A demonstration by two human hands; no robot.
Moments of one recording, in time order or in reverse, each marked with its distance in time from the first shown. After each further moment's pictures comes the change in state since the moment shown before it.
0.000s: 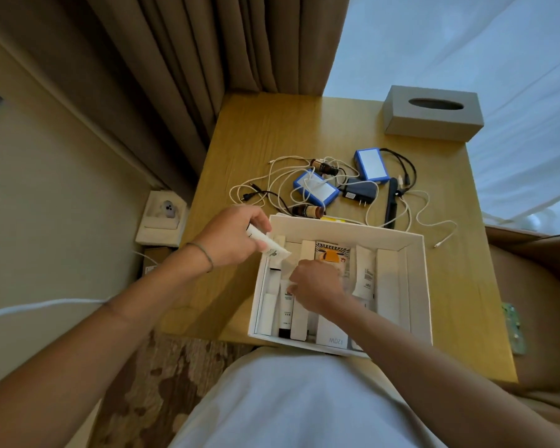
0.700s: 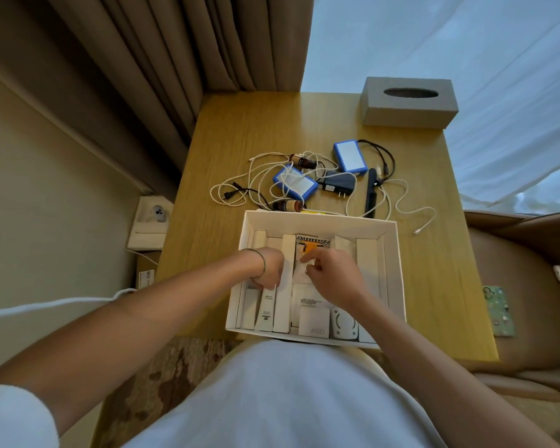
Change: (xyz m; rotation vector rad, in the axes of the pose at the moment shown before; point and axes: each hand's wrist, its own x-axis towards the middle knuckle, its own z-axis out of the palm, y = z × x) left_hand 0.045 0.031 0.112 0.659 -0.708 -0.053; right_hand -0.052 0.053 -0.031 0.486 0.202 0.144
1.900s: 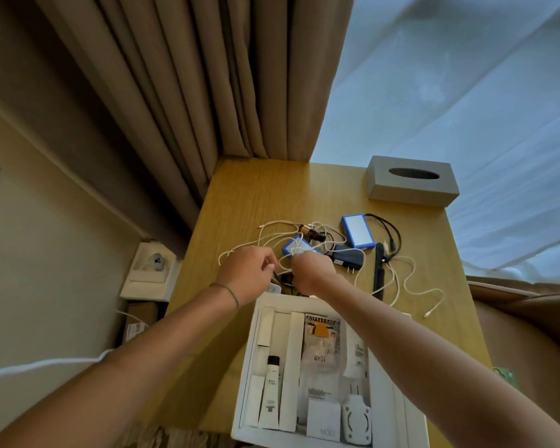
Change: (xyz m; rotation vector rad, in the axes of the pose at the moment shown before) left_hand -0.026 -0.075 -0.084 -0.506 0.879 0.013; right_hand 0.174 -0.071 -0.030 -0.684 -0.192 -0.091
